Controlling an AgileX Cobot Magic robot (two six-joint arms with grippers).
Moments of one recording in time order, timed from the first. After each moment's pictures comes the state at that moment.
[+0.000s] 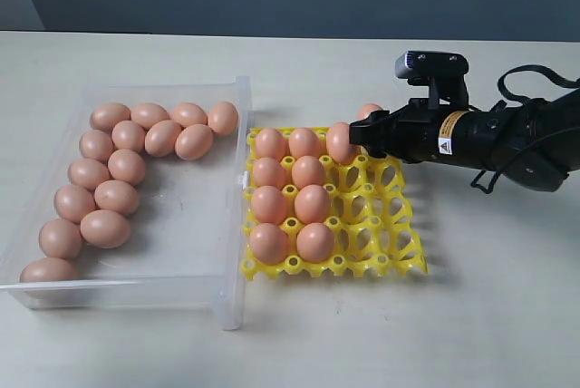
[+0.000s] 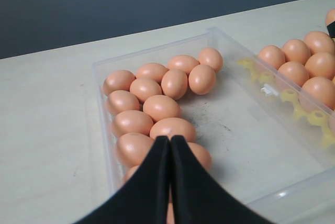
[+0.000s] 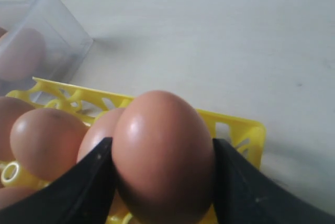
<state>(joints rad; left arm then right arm) -0.16 0.00 0.00 0.00 0.32 0.05 0.27 1.91 -0.78 -0.63 -0.50 0.76</state>
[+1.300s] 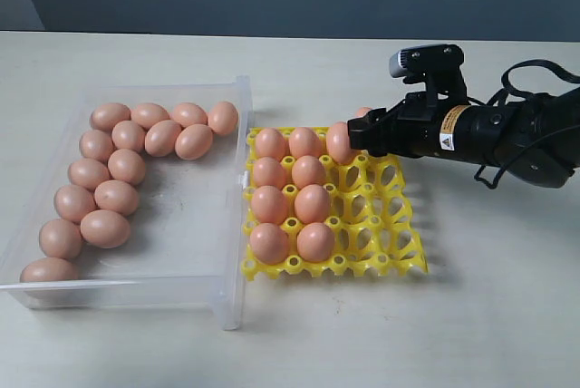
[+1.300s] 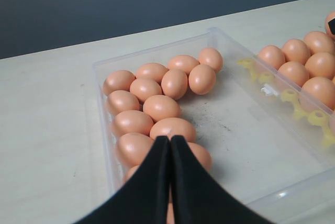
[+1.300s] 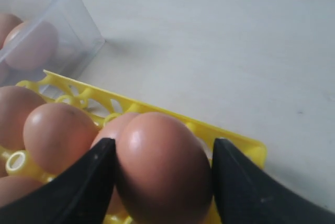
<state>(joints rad) -0.16 0.00 0.00 0.00 0.32 0.05 0.27 1.89 -0.78 -0.66 -0.50 0.66</state>
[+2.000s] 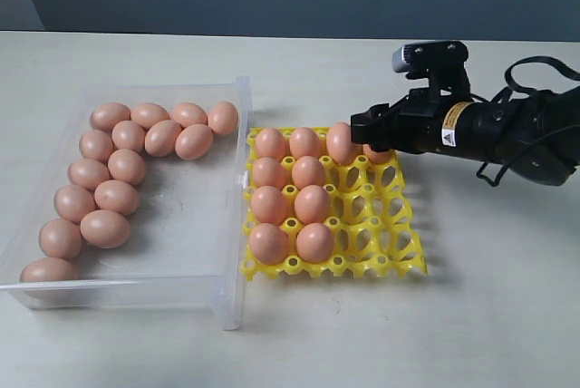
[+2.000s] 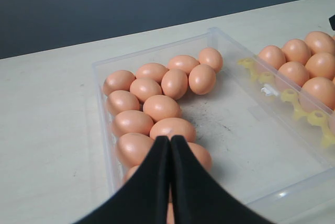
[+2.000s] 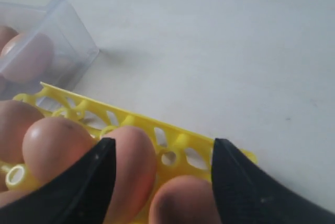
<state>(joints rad) -0.16 0.00 0.00 0.00 0.32 0.05 0.27 1.86 -0.78 -0.63 -0.48 0.65</state>
